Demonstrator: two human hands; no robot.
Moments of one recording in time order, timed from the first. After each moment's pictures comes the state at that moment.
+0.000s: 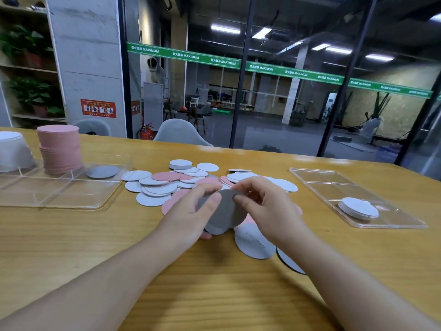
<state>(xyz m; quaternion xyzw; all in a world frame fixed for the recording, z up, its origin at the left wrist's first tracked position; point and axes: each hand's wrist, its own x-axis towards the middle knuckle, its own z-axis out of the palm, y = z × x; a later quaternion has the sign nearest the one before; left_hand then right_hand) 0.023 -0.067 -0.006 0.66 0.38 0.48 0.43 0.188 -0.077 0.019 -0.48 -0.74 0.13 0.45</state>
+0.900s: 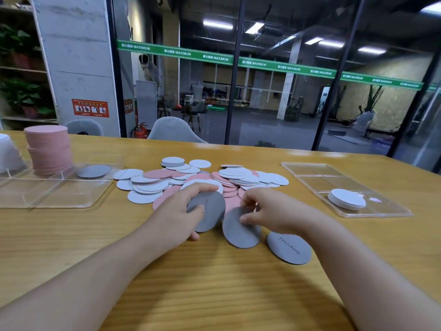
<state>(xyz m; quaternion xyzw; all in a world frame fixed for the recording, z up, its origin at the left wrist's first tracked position) 0.018 -0.064 -0.007 0.74 0.44 0.38 0.34 0.219 -0.079 0.037 -0.62 -0.77 0.12 0.10</state>
